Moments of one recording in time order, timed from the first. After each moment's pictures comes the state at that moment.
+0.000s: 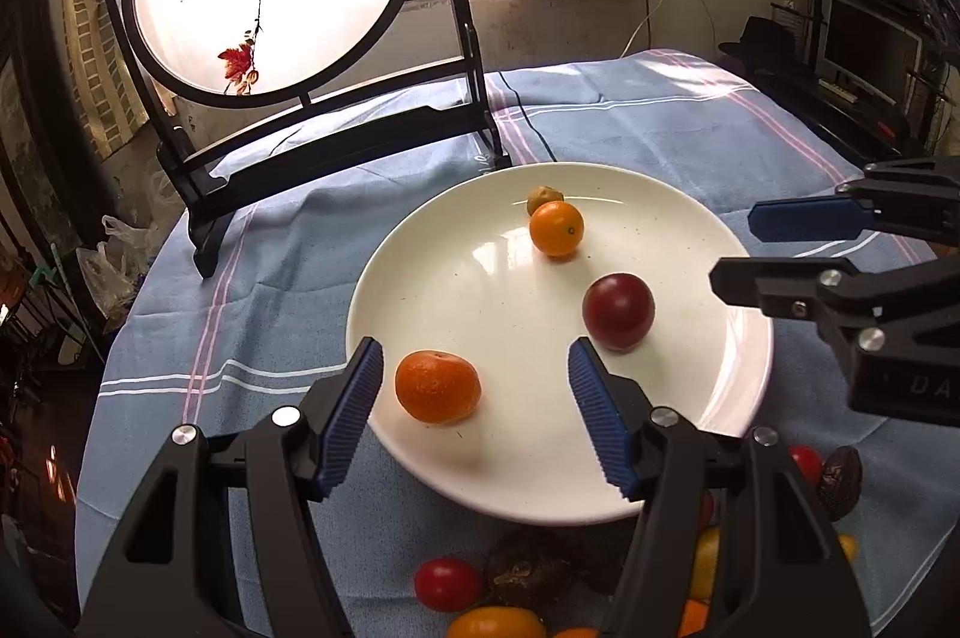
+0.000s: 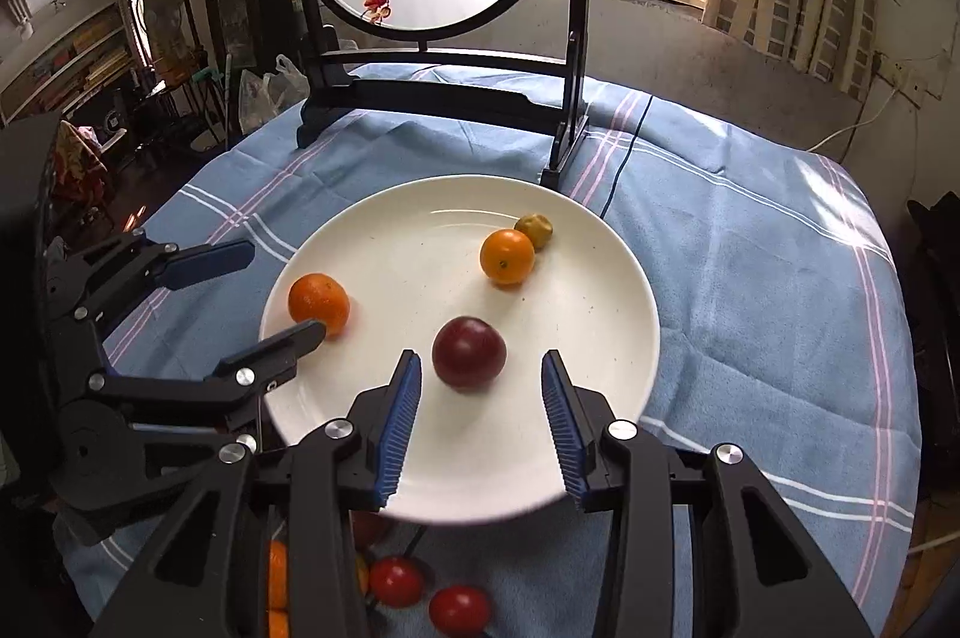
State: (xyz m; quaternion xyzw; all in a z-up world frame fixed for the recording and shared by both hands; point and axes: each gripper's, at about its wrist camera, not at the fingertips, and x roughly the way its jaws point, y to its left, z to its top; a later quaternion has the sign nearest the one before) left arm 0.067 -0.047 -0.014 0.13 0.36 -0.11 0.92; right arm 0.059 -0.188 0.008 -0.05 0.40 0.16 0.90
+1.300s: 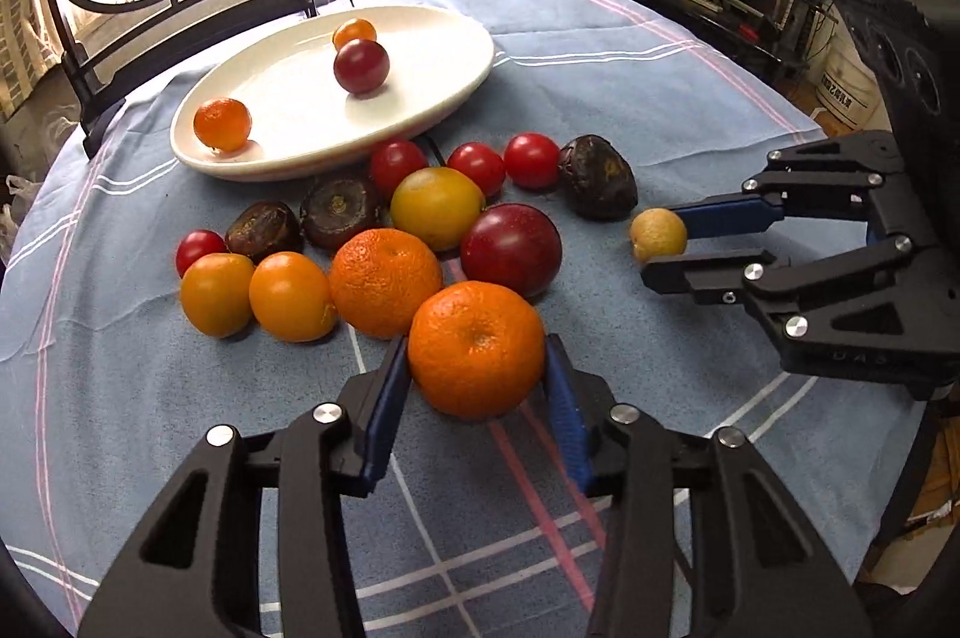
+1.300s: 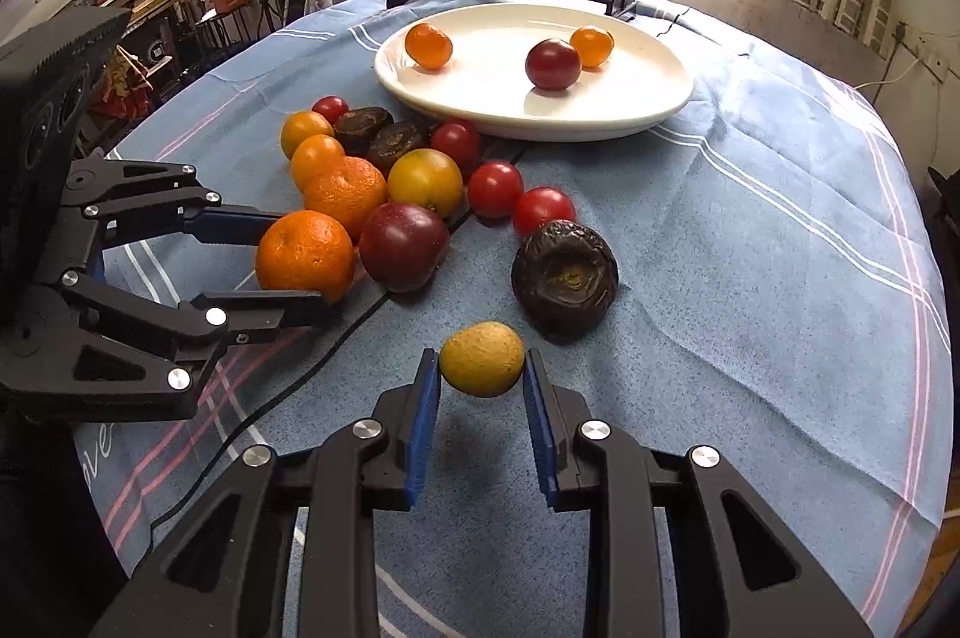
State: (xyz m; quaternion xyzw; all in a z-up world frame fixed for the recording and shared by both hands) left arm -0.088 -0.073 -0.074 0.13 0.44 -0.25 0.85; right arm -0.099 -0.213 -0.063 -0.09 0.45 0.22 0.86
